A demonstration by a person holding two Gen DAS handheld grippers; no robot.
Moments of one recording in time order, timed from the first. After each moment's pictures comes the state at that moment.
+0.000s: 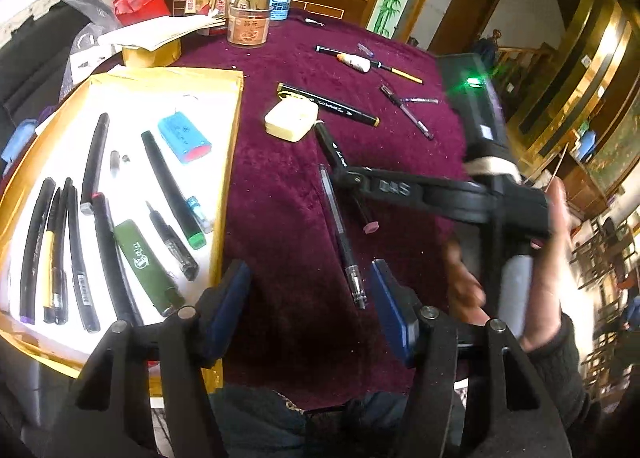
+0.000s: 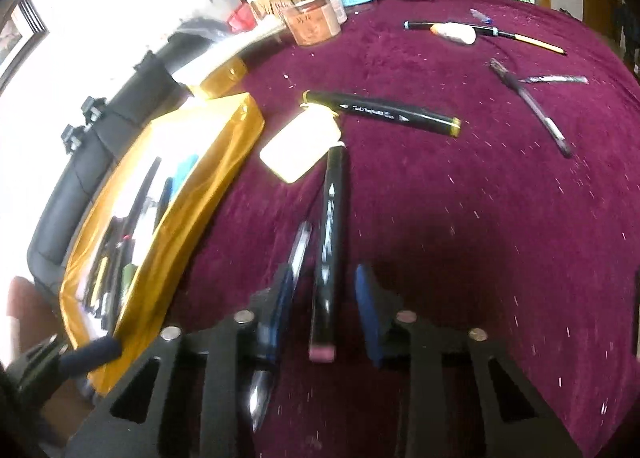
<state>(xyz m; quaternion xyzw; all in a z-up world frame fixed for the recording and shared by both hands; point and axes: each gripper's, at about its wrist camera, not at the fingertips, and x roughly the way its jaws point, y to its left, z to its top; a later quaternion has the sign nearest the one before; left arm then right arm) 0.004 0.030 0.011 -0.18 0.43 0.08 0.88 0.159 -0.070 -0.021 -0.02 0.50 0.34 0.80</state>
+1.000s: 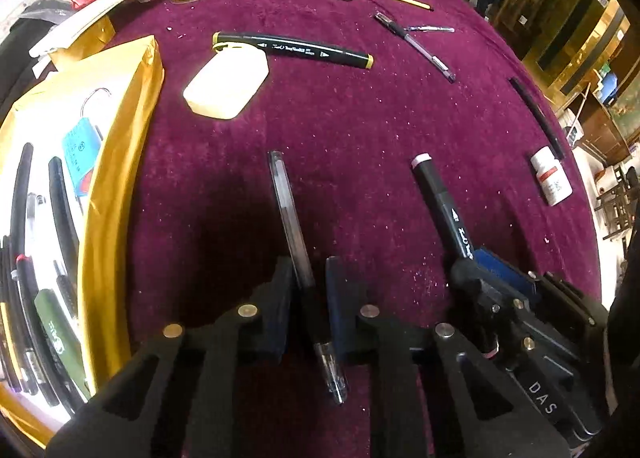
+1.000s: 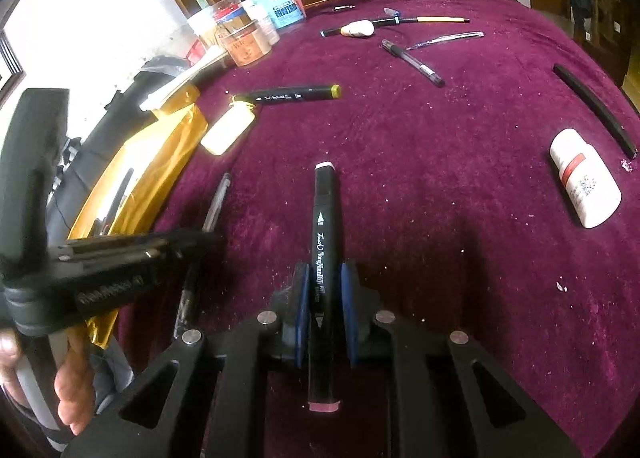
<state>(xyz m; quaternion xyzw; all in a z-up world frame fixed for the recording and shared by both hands) 0.104 -0.013 -0.036 -0.10 0.54 0.08 0.83 0.107 -0.182 -0.026 0.05 0.47 0.28 0.83</state>
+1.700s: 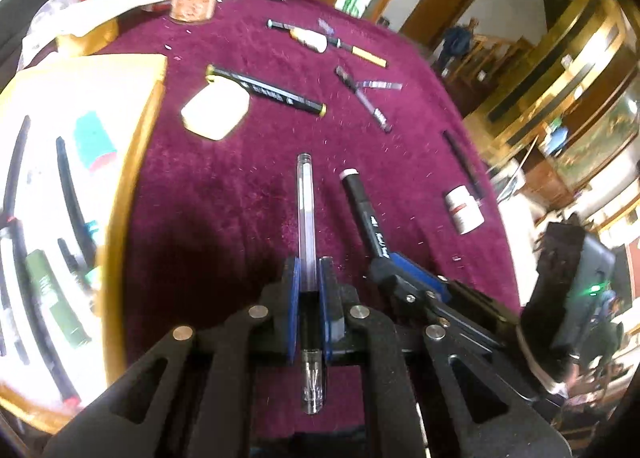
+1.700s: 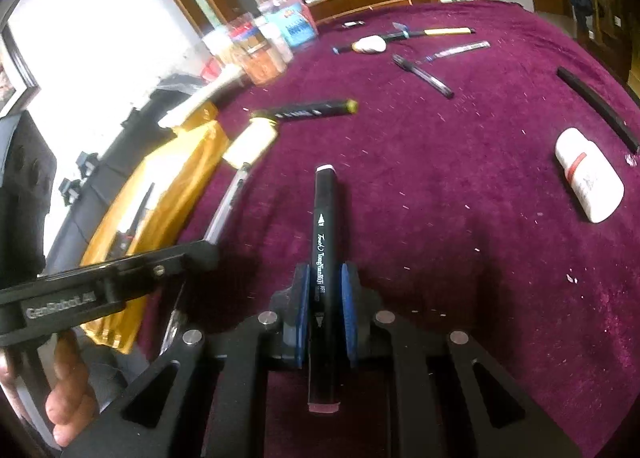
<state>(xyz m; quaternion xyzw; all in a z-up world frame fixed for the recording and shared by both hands) 0.053 0.010 0.014 -0.23 0.46 0.01 0.86 0.087 -0.176 -0.008 0.08 0.44 0.31 0.84</state>
